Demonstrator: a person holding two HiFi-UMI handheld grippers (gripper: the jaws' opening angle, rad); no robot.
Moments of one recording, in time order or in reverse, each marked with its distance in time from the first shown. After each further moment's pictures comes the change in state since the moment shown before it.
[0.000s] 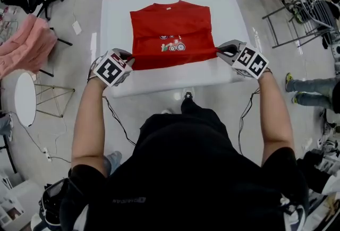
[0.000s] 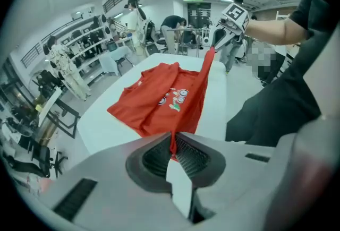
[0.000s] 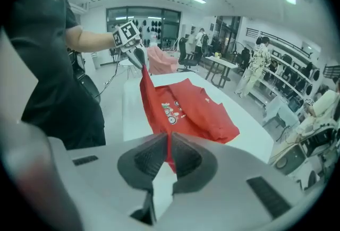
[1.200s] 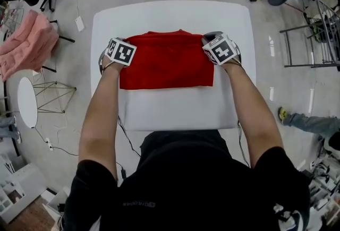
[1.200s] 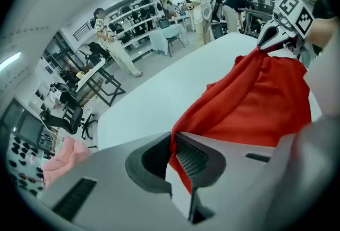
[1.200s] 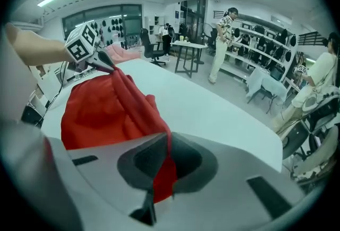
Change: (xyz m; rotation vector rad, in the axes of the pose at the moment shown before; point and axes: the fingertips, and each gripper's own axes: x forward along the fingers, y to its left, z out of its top) left arm 0.157 0.246 0.036 -0.396 0.175 0.396; right arm 0.188 -0.252 0.013 0.289 0.071 -0.154
